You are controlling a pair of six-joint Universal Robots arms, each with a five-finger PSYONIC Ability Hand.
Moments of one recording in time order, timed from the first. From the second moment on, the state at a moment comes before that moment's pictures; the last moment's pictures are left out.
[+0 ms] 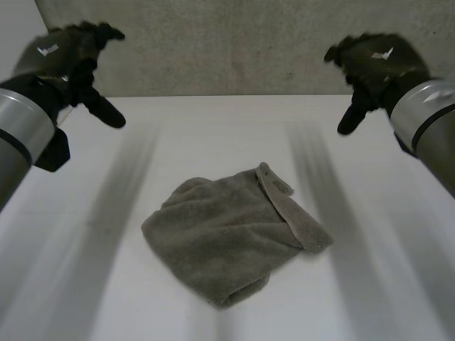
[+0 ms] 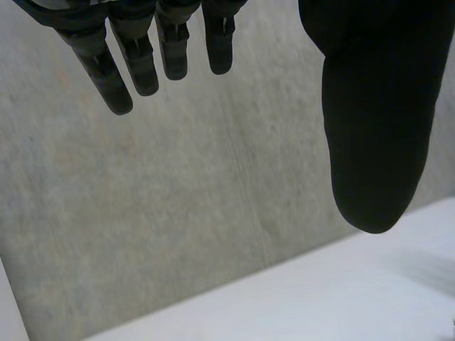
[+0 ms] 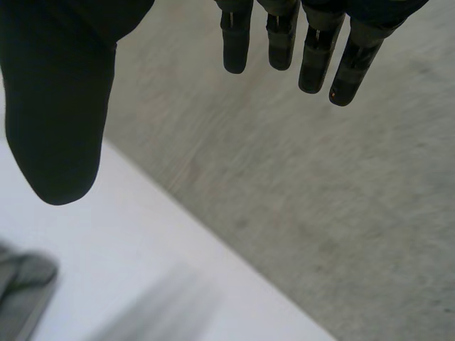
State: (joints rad) left arm 4.36 -1.58 -1.44 3.10 -1.56 3.10; right arm 1.95 -1.37 1.25 0.14 1.51 2.83; left_hand 0.22 0.22 0.22 0.22 0.04; right_hand 0.21 0.22 0.21 0.23 0.07
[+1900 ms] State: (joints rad) left arm 4.05 -1.81 -1.61 3.14 -1.63 3.50; right arm 1.78 -1.18 1.43 0.27 1.33 2.73; left_hand 0.23 0.23 0.23 0.23 0.05; right_hand 0.21 0.22 0.21 0.23 0.07
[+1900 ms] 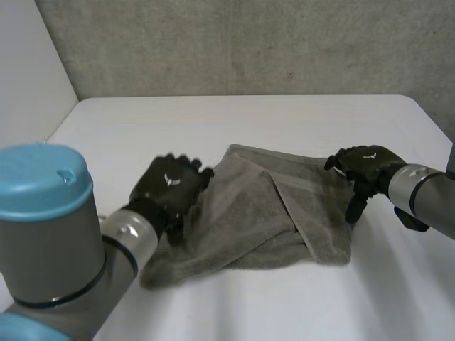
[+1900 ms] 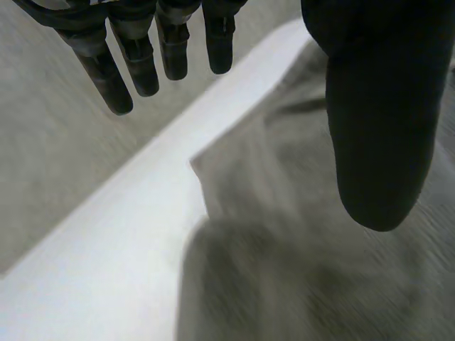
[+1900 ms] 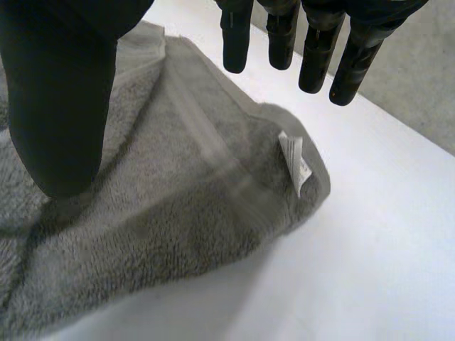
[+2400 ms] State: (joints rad) left arm 4.04 -2.38 -1.10 3.26 -1.15 3.53; right arm 1.69 -1.24 1.66 0.16 1.31 2.71; left_hand 0.38 0.38 0.38 0.38 0.21; right_hand 0.21 0.22 0.21 0.23 0.07
